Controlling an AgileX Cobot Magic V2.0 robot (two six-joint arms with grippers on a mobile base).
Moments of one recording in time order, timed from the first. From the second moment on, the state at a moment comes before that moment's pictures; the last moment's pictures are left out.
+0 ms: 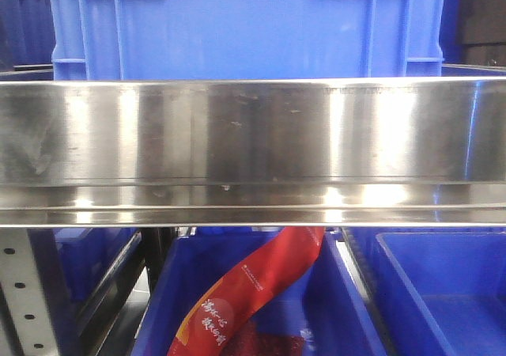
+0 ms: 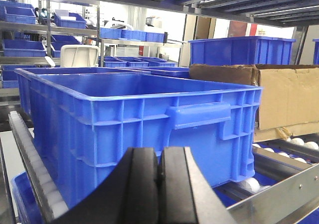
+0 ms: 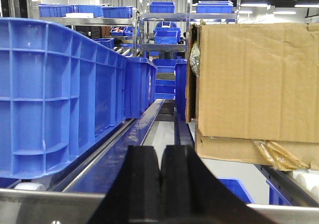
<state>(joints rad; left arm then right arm) -0.57 0.32 -0.41 -0.12 0.07 0.05 -0.06 0.00 0.00 0.02 -0.08 0.01</state>
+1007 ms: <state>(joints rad) -0.02 0.01 -0.05 0.02 0.03 0.05 -0.06 0.00 0.00 0.02 -0.08 0.01</state>
